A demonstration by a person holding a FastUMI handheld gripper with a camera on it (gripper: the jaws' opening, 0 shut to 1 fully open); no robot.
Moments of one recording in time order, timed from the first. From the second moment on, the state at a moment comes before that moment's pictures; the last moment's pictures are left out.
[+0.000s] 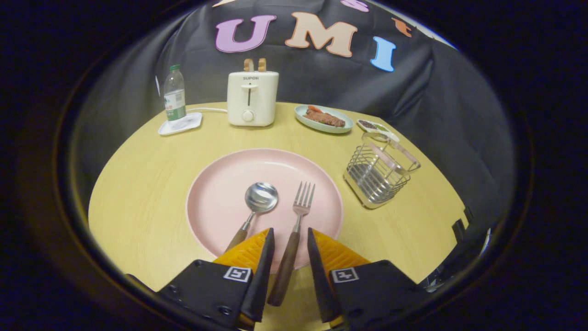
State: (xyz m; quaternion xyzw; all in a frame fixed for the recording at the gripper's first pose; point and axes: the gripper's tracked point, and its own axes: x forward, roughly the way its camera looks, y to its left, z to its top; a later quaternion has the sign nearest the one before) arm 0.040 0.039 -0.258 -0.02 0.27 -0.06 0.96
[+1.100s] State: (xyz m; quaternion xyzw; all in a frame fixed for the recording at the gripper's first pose) arm 0.021 0.012 -0.213 0.00 0.37 -0.11 0.92
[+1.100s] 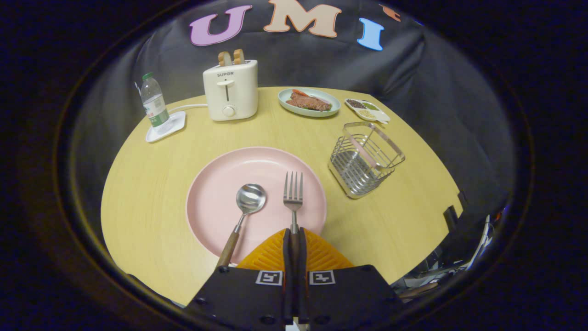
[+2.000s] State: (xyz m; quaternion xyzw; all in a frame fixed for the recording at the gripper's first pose) arm 0.050 -0.091 -0.126 0.08 0.54 -0.16 0.82
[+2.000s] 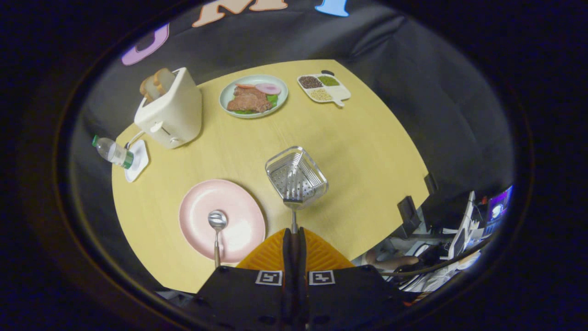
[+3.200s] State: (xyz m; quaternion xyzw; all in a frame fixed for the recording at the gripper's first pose) arm 0.072 -0.147 -0.130 0.00 0.56 -0.16 0.81
